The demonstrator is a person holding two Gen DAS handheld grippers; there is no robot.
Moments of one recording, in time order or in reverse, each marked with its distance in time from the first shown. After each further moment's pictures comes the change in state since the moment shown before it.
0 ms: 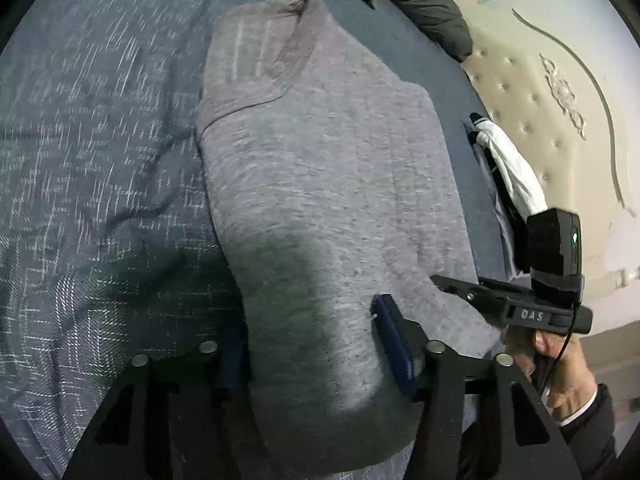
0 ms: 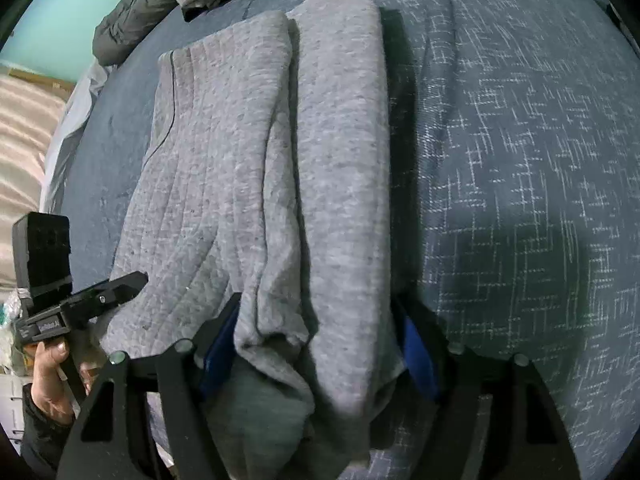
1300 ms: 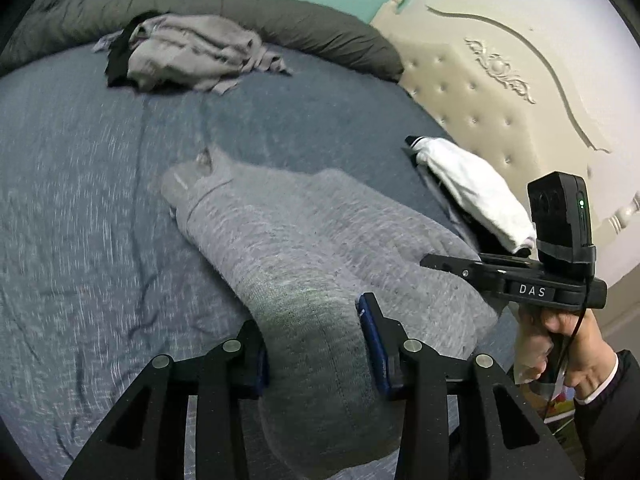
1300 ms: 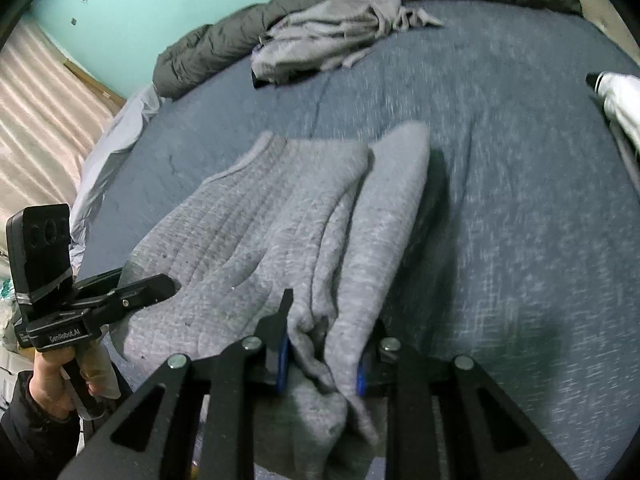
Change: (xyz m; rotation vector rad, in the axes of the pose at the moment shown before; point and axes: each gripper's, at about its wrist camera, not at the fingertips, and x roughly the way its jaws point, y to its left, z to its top) left arm -0.079 -0.115 0.018 0.276 -0.191 0.064; right arm -0.129 0.022 -0.023 -0.130 -0.259 0.052
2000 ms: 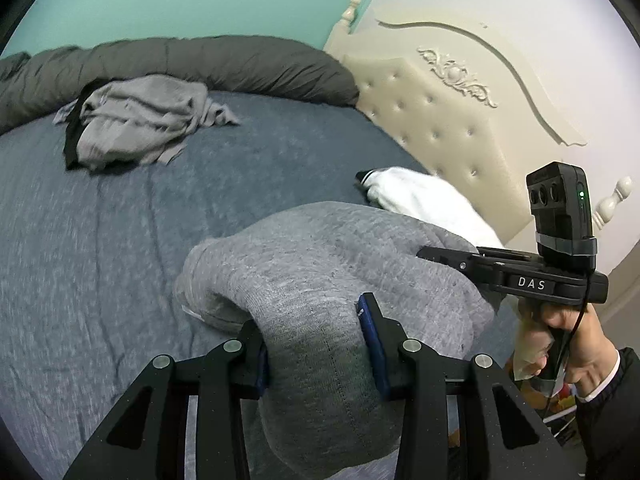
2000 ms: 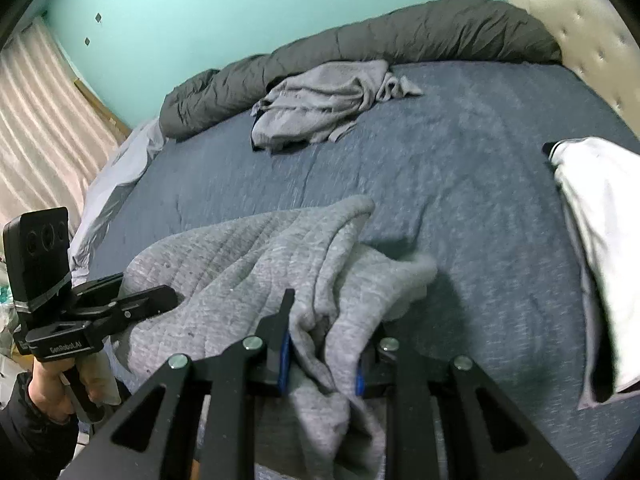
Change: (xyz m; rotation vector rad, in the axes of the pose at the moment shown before) left arm -0.011 -0.095 0.068 0.125 -0.072 -0.035; right arm -0.069 -0.013 0.063 -0.020 -0.144 -0.038
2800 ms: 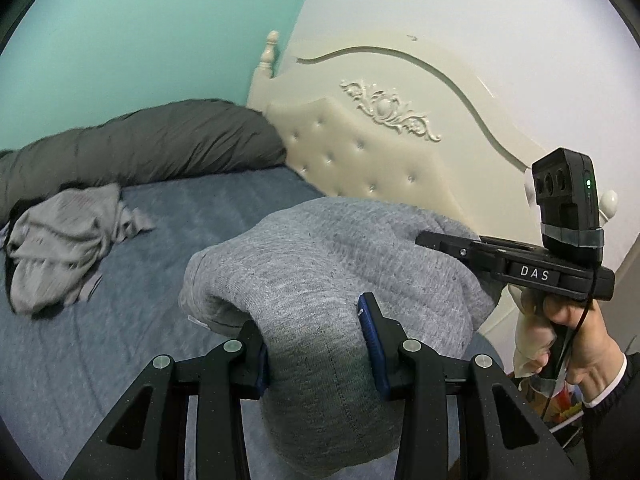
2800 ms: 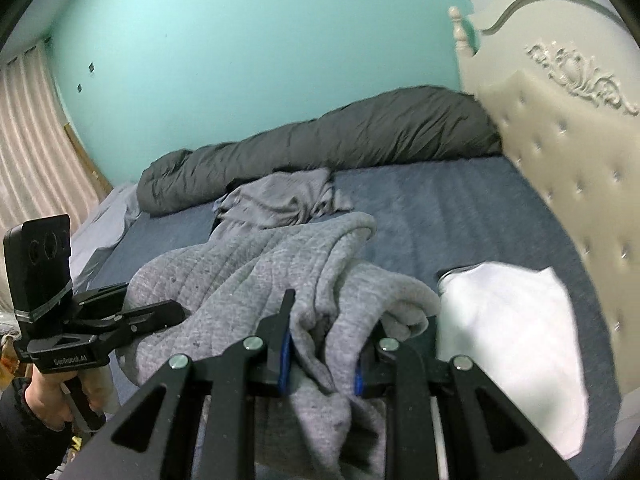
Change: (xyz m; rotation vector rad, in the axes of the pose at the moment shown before) left arm 0.068 -0.165 0.161 0.177 -0.105 -0.079; right arm -0.146 -0.099 0.115 -0.018 -0.241 -0.119
